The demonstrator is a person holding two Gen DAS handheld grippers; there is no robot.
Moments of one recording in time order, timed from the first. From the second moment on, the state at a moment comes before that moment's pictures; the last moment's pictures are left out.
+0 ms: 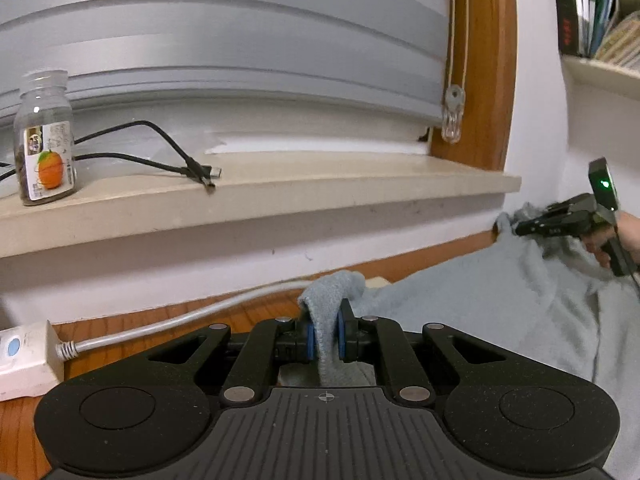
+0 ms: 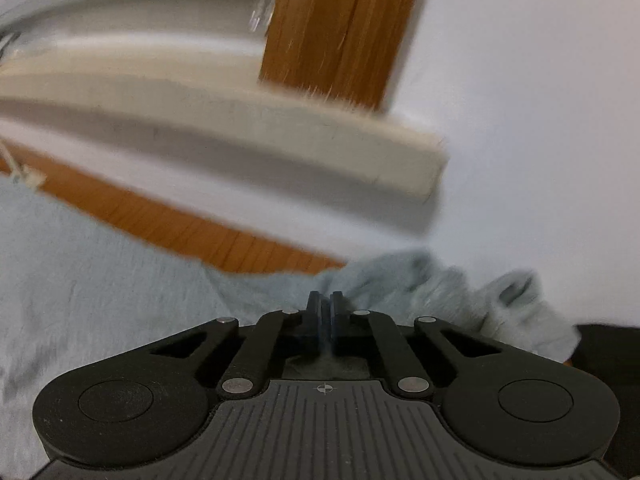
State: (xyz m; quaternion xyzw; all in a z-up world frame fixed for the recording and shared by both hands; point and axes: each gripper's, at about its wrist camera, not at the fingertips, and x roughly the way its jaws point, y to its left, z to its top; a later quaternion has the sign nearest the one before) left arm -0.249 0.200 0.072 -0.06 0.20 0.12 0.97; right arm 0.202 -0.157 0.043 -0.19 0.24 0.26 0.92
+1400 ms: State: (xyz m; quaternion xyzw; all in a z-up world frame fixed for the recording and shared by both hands) left arm -0.241 0.198 0.089 -0.05 0.22 0.12 0.97; right arm 0.221 -0.204 0.087 -0.05 0.17 0.16 0.97
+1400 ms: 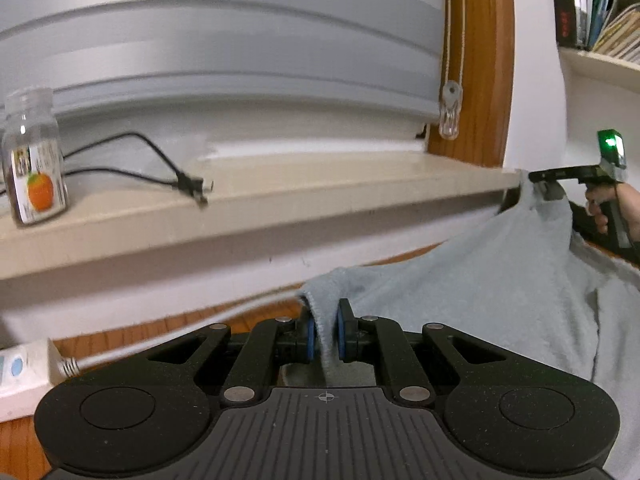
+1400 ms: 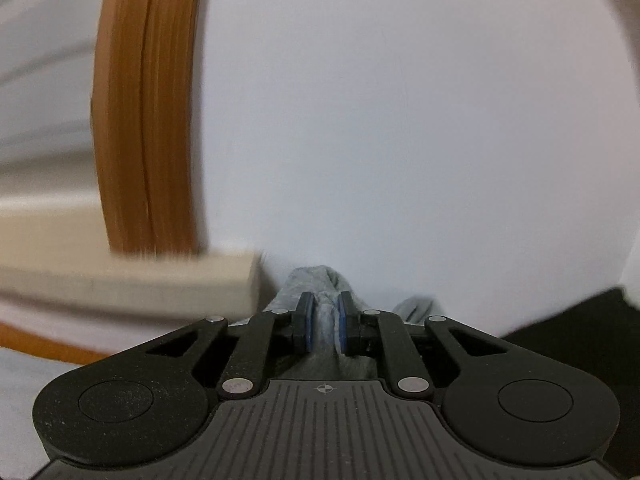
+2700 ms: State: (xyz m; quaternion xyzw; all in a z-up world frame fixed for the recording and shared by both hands) left arm -0.176 0.114 0.073 -0.07 0.25 0.04 0.97; right arm 0.284 -0.259 0.038 -0.08 0.35 0.17 0.92
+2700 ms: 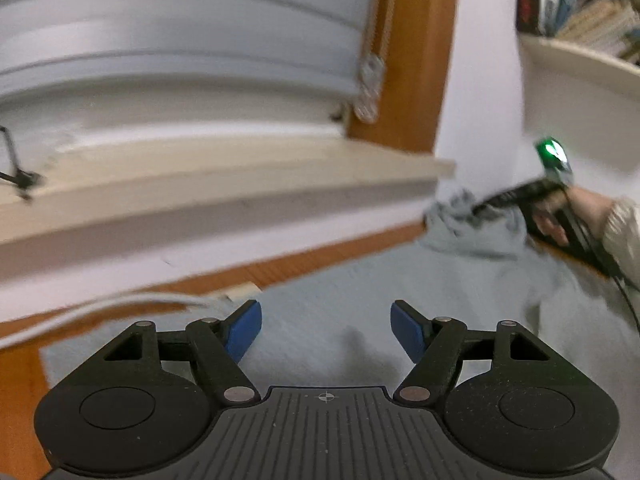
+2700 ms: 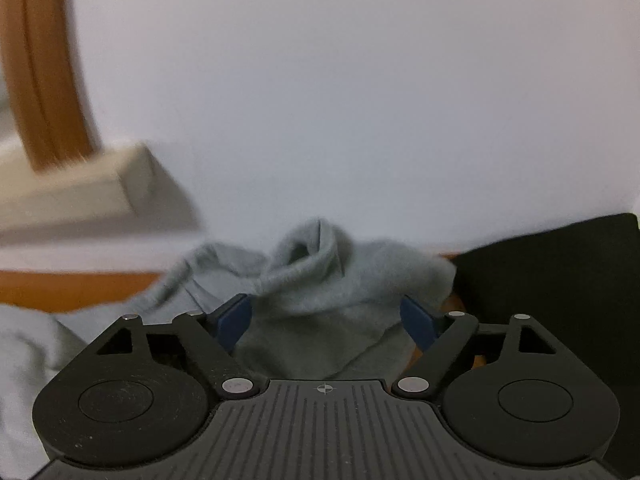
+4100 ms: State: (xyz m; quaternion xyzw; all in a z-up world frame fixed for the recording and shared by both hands) left arm -0.147 0.117 0.045 -0.06 0.33 0.04 0.94; right arm 0.200 -0.161 0.019 -0.09 0.32 0.34 0.88
